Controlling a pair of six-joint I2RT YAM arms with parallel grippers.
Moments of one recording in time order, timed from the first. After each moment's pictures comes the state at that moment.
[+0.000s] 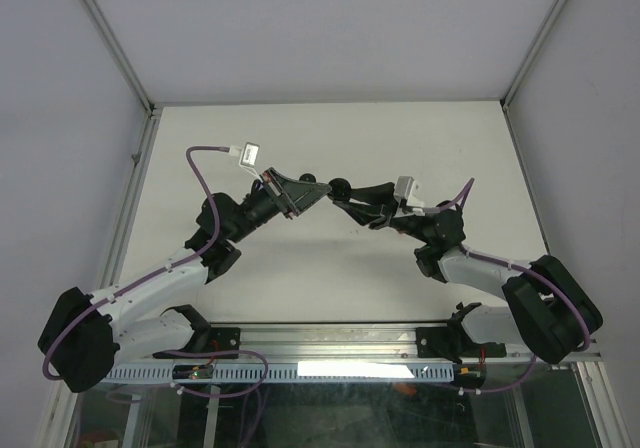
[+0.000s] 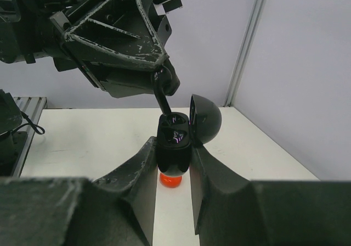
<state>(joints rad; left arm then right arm) -0.72 1.07 0.59 0.75 0.26 -1.05 0.60 1.27 0.40 1.37 -0.63 0.12</state>
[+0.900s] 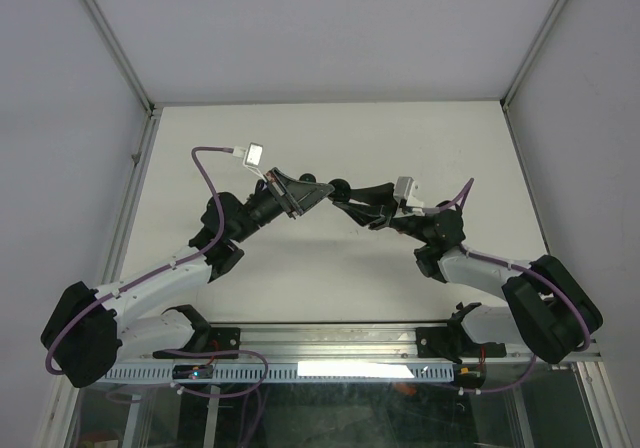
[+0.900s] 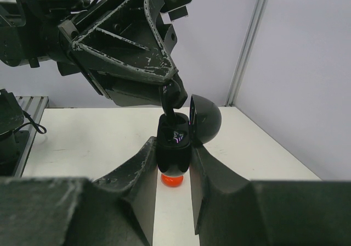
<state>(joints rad) -0.73 1.10 0.59 0.76 0.24 -1.06 0.60 1.27 0.40 1.37 -0.64 0.12</state>
